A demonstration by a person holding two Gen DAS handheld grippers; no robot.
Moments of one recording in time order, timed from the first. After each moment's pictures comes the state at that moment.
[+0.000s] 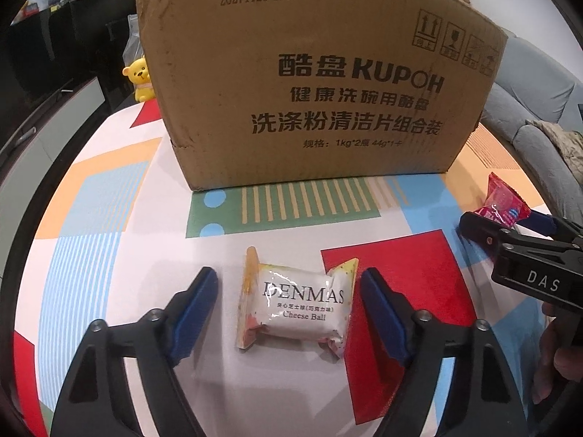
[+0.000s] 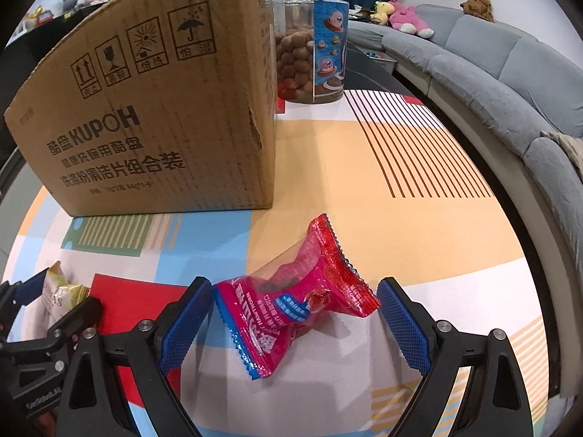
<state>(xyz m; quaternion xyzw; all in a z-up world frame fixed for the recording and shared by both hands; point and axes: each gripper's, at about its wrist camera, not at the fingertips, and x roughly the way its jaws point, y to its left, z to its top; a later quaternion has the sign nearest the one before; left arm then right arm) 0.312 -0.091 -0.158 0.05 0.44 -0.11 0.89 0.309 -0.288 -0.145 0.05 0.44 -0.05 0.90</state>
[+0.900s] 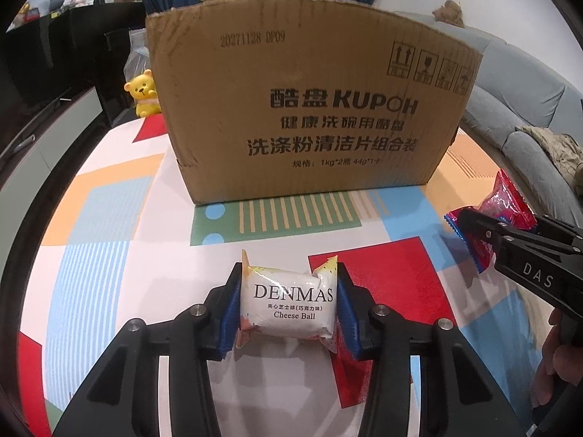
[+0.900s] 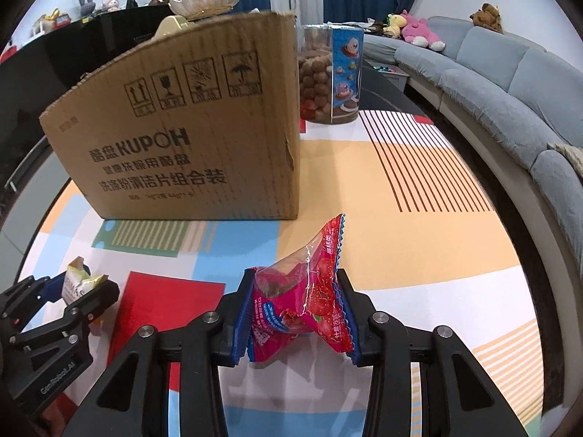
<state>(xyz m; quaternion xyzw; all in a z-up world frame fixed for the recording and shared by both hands) 0.288 -0.095 -0.136 0.05 0.42 -0.12 0.90 0.284 -0.277 -0.120 0.04 0.41 -0.02 0.91</state>
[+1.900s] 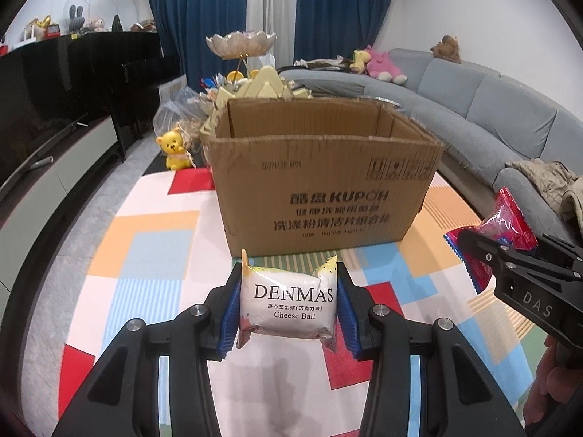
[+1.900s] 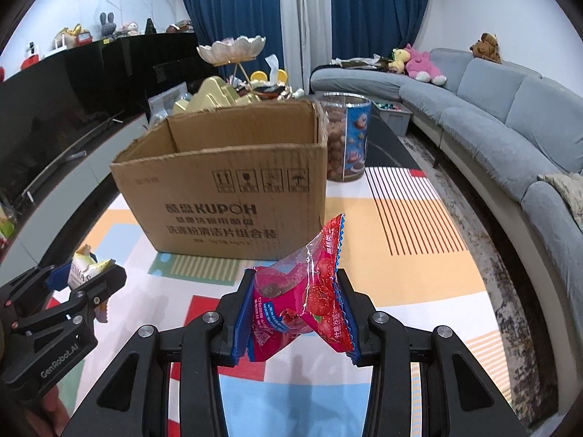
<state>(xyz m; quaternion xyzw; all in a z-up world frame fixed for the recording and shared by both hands) 0.251 -0.072 -0.053 0.03 0.34 -0.12 0.93 0.242 -0.257 -0.042 0.03 0.35 -0.01 0.94</state>
